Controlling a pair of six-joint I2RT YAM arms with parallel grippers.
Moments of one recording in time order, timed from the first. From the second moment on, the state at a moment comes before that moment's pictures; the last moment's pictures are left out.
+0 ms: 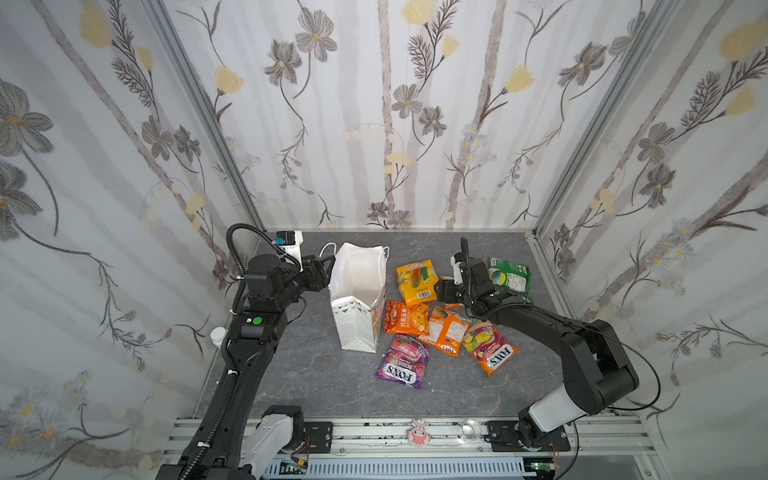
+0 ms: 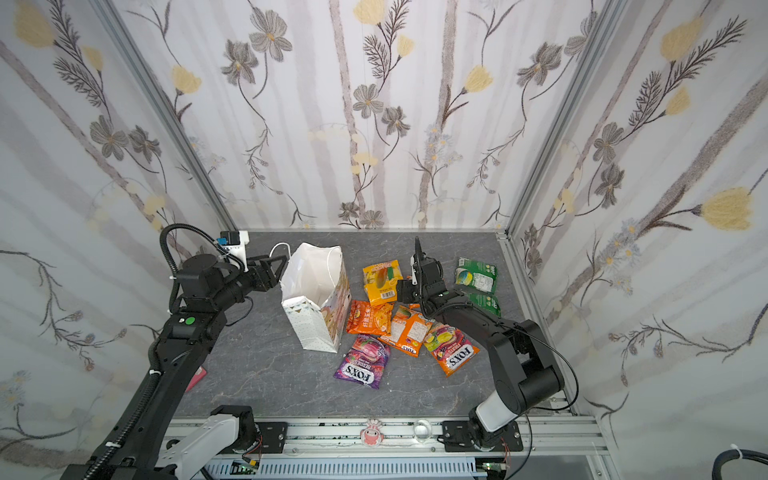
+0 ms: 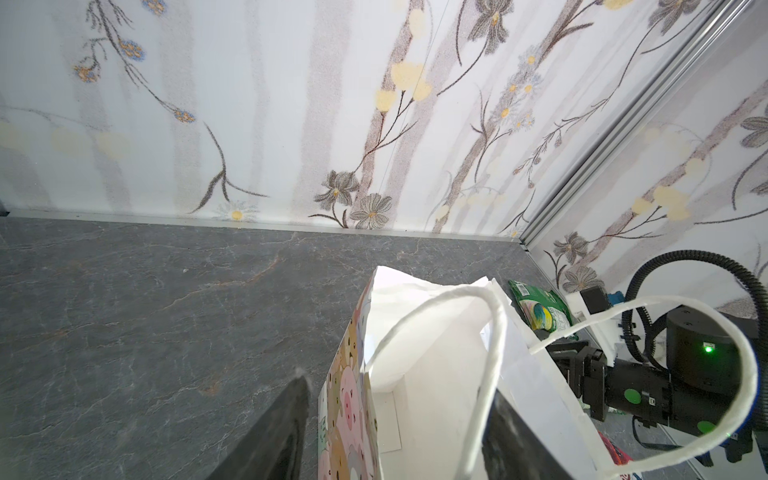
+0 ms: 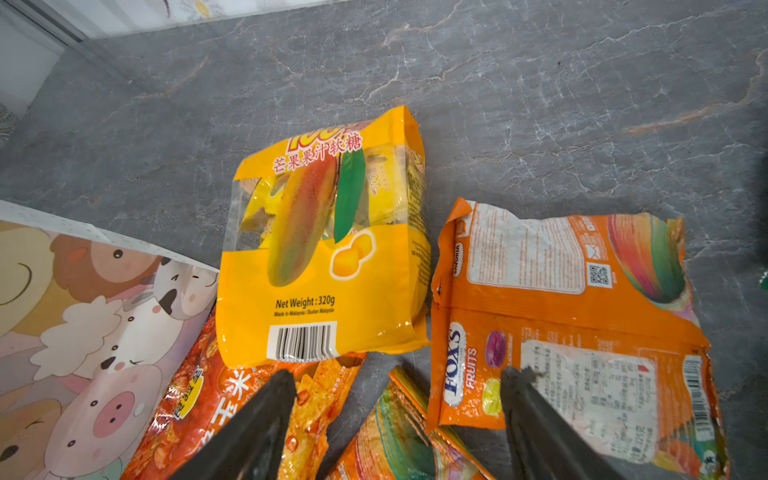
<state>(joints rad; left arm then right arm) -0.07 0.97 0.92 -0.20 0.39 -0.29 0.45 1.57 0.93 -0.07 -0.01 0.35</state>
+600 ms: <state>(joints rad) -0.07 0.96 0.89 -0.20 0.38 -0.32 0.42 1.65 0.86 0.13 -0.08 0.42</state>
